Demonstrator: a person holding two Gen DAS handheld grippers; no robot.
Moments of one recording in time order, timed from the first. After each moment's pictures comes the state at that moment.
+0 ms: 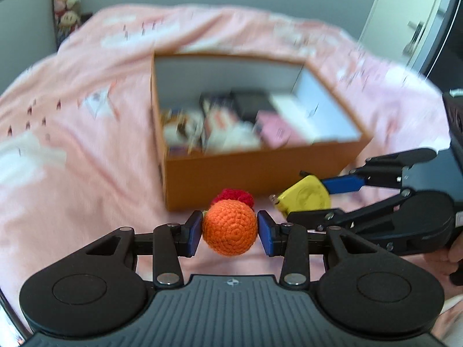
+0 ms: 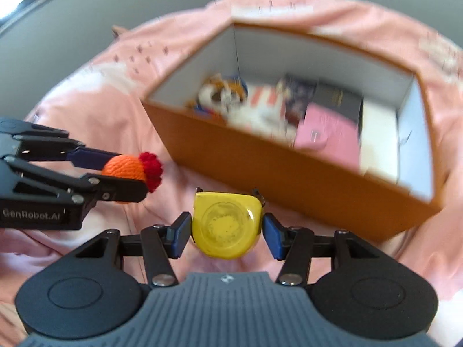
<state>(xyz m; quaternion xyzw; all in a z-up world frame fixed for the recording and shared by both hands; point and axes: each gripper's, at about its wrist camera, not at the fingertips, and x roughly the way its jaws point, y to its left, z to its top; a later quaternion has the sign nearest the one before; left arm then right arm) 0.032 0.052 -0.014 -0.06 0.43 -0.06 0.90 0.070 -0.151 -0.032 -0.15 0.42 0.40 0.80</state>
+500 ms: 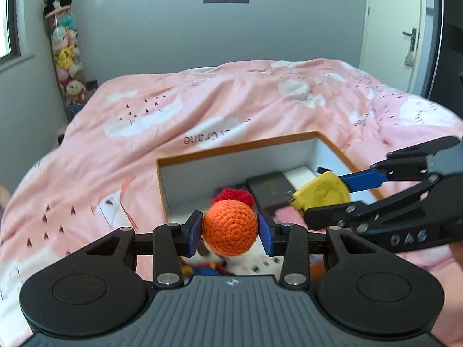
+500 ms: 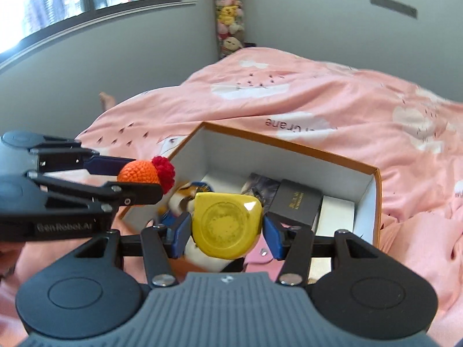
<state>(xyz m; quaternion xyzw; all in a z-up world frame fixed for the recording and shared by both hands) 0.107 0.036 0.024 0.03 0.34 -0.03 0.94 0.132 -0.149 0.038 -0.11 0.34 0.39 0.85</state>
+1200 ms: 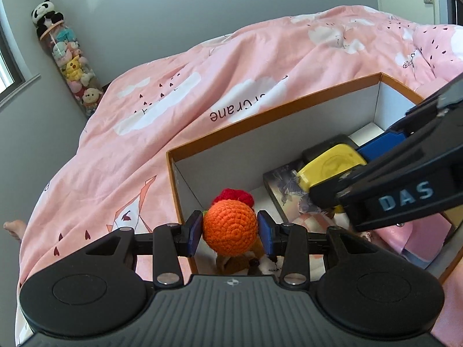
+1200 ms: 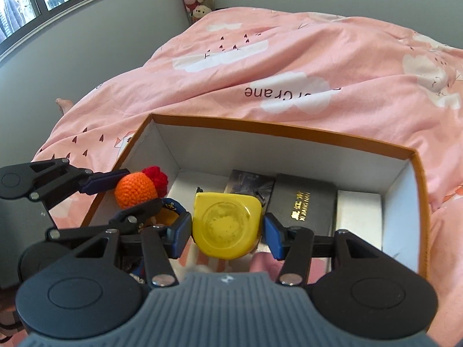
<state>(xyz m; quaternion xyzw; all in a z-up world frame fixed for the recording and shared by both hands) 0.176 0.035 -0.038 0.15 0.39 0.03 0.91 0.222 -0.088 -0.014 -0.08 0.43 0.35 0.83</state>
